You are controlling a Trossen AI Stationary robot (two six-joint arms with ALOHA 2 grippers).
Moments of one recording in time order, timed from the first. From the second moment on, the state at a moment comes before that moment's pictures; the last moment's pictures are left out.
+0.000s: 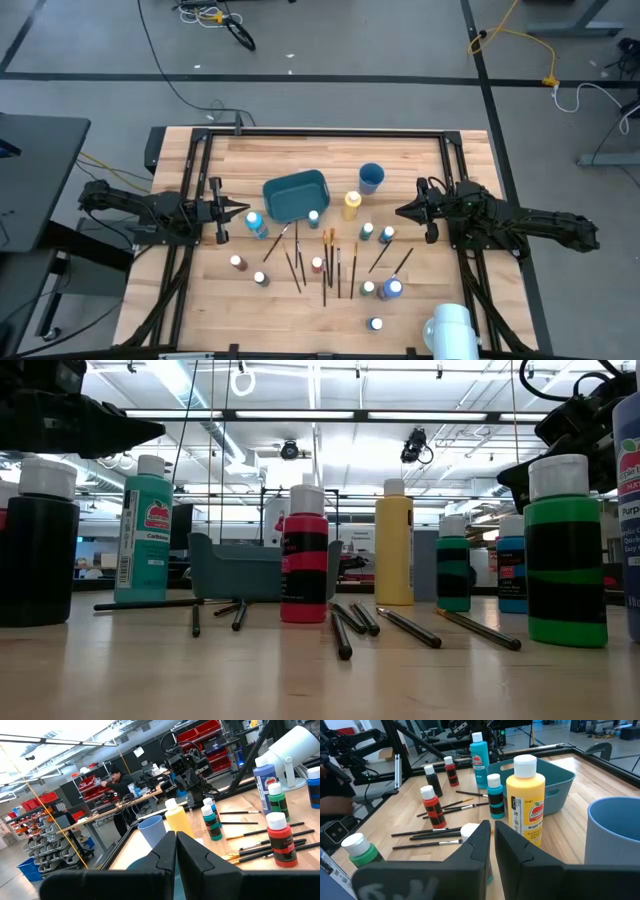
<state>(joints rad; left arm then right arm) -0.25 0.05 0.01 0.15 -0.40 0.43 -0.26 0.20 0.02 0.07 -0.30 0.12</state>
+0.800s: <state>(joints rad) -0.25 0.05 0.01 0.25 -0.17 0.36 -0.26 0.20 0.02 0.08 -0.28 0.05</state>
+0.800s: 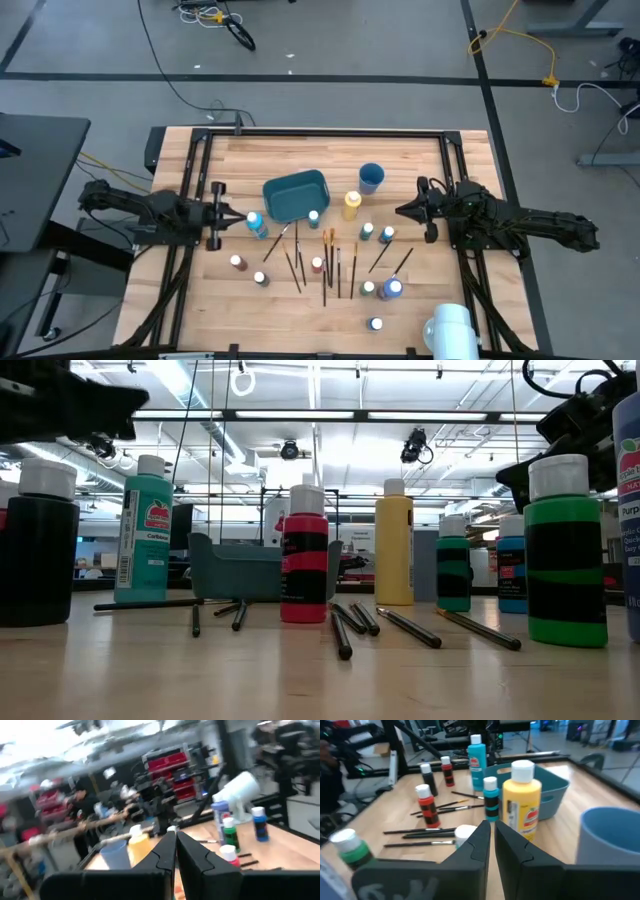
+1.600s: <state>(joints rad) -0.25 0.05 0.01 0.36 -0.57 0.69 -0.26 0.20 0.02 0.88 0.04 -0.49</state>
